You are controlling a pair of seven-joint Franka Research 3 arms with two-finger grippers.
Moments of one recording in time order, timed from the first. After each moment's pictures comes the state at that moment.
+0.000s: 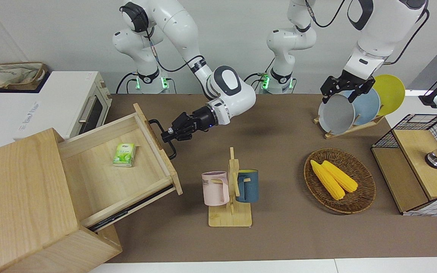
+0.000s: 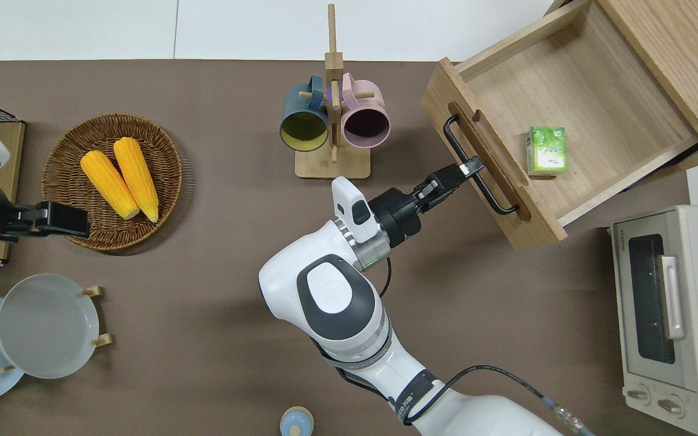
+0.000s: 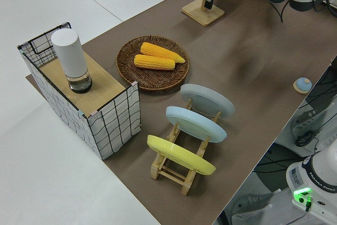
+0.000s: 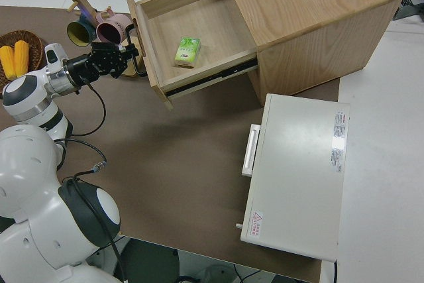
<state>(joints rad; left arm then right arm) 0.06 -0.01 -0.09 -1.60 -0.02 1.57 -0.04 0.52 0.51 0.26 -1.60 -1.55 1.33 0.50</state>
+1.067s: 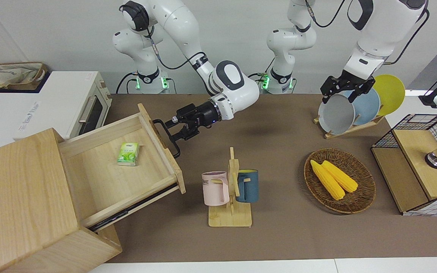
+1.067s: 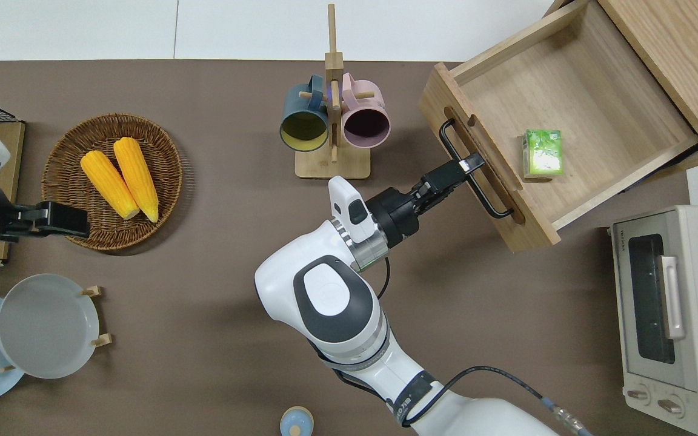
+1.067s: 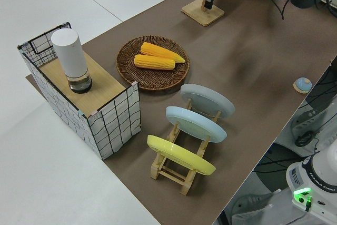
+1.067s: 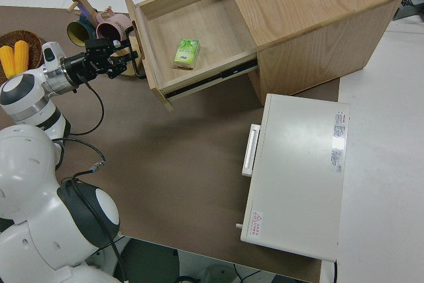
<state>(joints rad) 0.06 -0.01 -0.09 -1.60 -0.02 1.57 -0.04 0.52 0.50 0.26 -1.57 -1.55 1.33 0.47</state>
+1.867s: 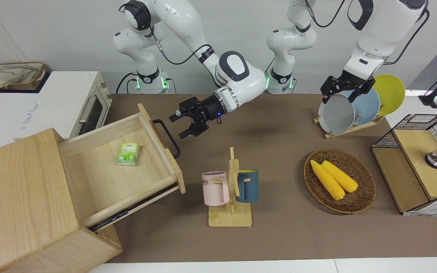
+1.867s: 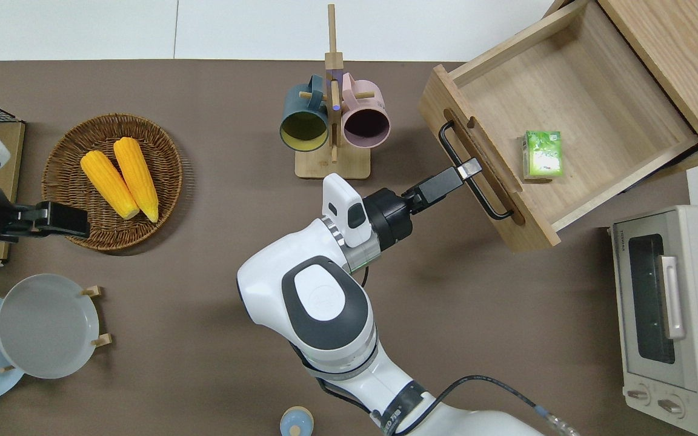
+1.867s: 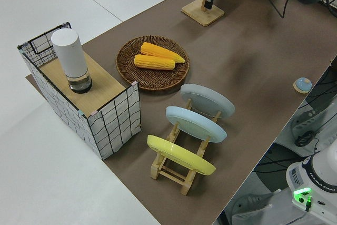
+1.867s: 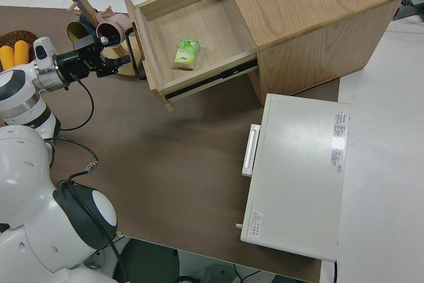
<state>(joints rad) 0.06 -0.01 -0.09 -1.60 -0.02 1.57 -0.04 0.56 0.49 0.26 -1.47 -1.36 1.33 0.58</state>
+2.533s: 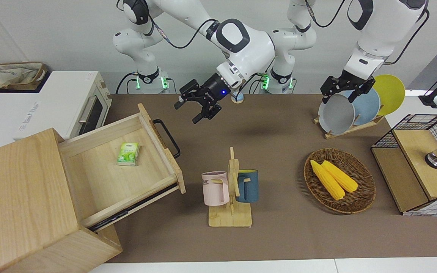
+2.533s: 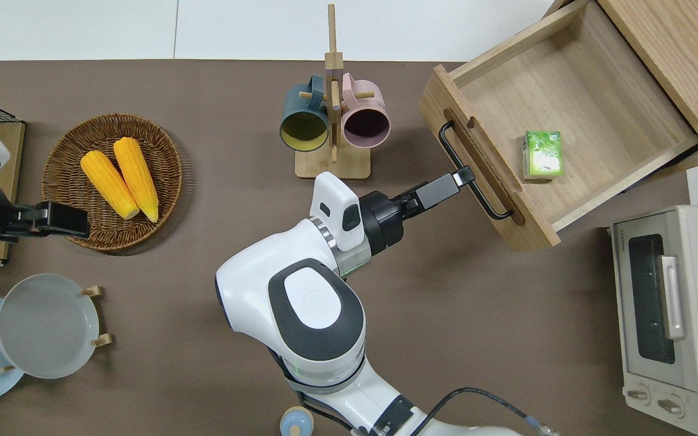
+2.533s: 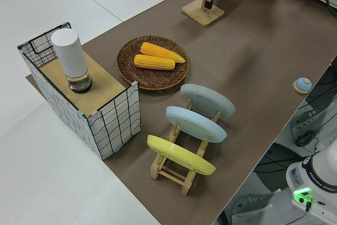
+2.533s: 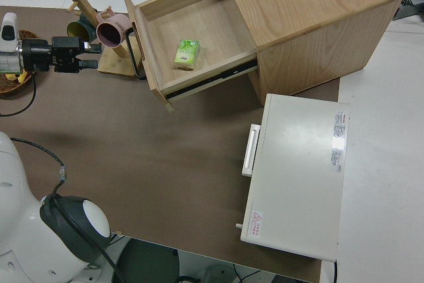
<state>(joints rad) 0.06 -0.01 -0.09 -1.60 -0.02 1.57 -0.04 0.56 0.41 0.25 -1.31 -1.01 1.34 0.58</state>
